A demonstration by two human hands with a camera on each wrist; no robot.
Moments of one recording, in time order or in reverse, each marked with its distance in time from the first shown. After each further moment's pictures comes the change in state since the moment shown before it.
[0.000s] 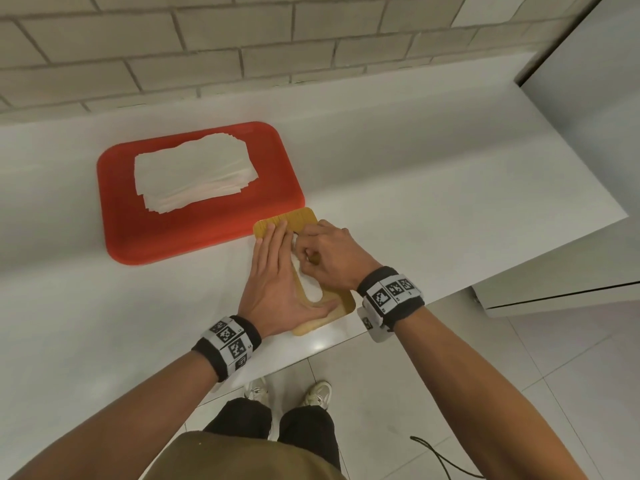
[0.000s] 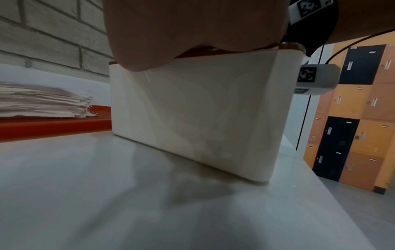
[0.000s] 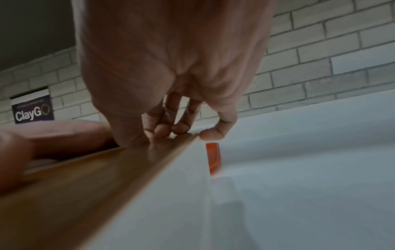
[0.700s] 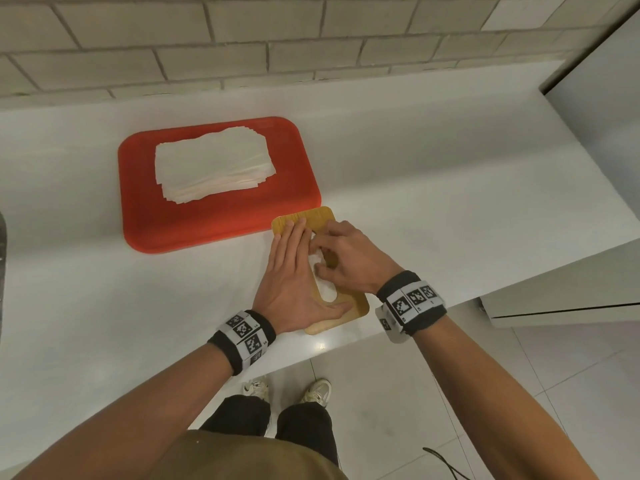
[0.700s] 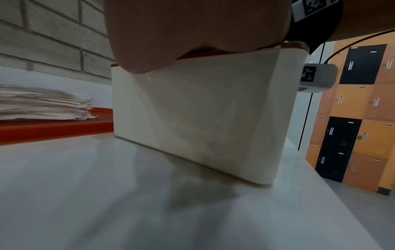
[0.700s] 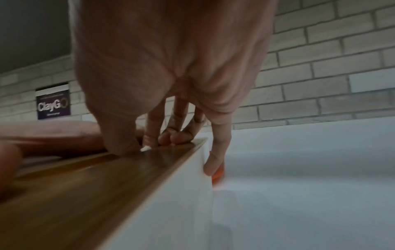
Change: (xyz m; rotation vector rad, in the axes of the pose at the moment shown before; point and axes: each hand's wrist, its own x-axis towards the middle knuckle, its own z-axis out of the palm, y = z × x) left_hand 0.002 -0.001 0.001 0.057 -0.022 -0.003; right_hand -0.001 0.000 -0.005 0.020 -0.014 -0.042
